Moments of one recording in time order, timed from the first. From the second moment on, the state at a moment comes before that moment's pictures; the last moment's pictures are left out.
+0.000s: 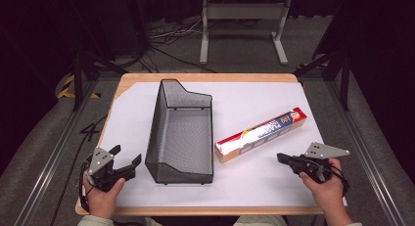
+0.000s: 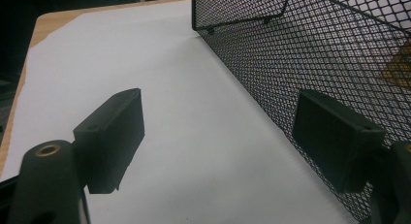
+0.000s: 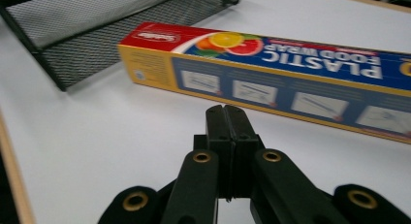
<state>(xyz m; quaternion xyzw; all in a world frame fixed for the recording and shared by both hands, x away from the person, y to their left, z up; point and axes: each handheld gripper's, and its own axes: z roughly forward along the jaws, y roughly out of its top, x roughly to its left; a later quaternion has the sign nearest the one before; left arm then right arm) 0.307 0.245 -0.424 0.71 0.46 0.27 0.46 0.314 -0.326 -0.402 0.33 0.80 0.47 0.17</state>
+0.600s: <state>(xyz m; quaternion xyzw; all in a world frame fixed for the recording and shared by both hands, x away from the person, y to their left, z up) 0.307 0.244 -0.425 0.71 0.46 0.27 0.46 0.317 -0.254 -0.379 0.24 0.84 0.47 0.11</state>
